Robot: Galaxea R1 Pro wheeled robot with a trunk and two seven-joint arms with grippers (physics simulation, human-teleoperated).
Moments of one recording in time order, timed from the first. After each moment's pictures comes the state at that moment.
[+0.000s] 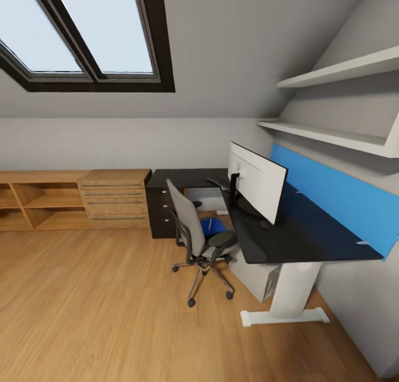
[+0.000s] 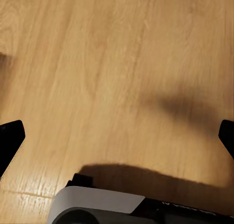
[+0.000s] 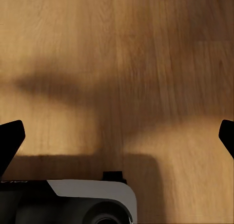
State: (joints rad) left arm 0.00 -0.01 0.04 -0.28 0.24 -0.43 -0.07; right arm -0.01 -0.02 0.00 -0.16 0.00 -0.56 -0.03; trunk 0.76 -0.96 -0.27
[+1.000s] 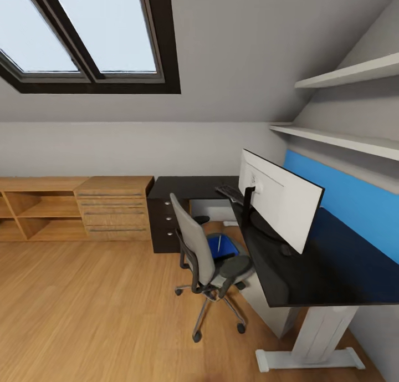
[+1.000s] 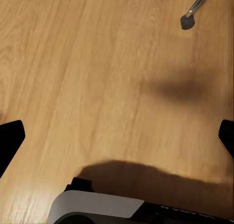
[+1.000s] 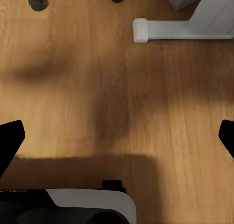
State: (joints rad) left arm 0.00 -0.01 0.04 -0.28 0.24 -0.43 -0.07; right arm -0.01 -0.02 0.00 -0.16 0.00 -0.58 -0.03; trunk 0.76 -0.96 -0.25
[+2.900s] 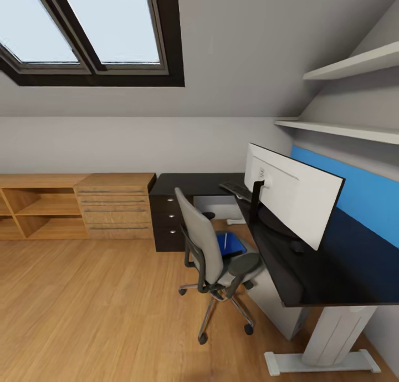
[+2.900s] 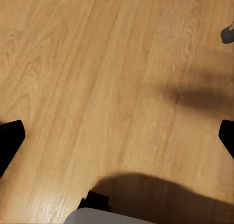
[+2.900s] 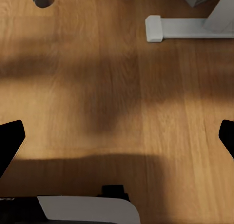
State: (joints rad) left arm 0.00 0.00 0.04 -0.32 0.25 -0.42 0.02; right arm -0.01 -0.02 0.00 -0.16 0.00 -0.58 -0.03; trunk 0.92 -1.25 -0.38
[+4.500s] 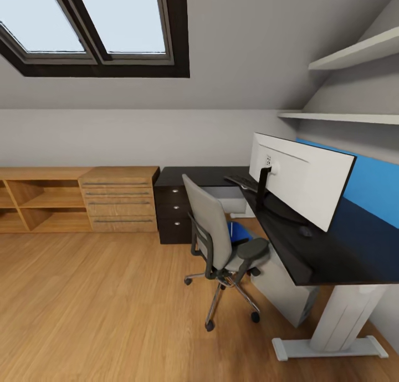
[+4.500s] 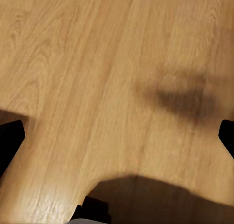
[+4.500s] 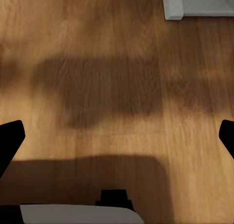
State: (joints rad) left arm 0.00 0.00 0.04 -0.32 0.25 -0.42 0.02; right arm -0.01 -0.02 0.00 -0.16 0.00 -0.58 -0.03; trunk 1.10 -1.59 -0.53
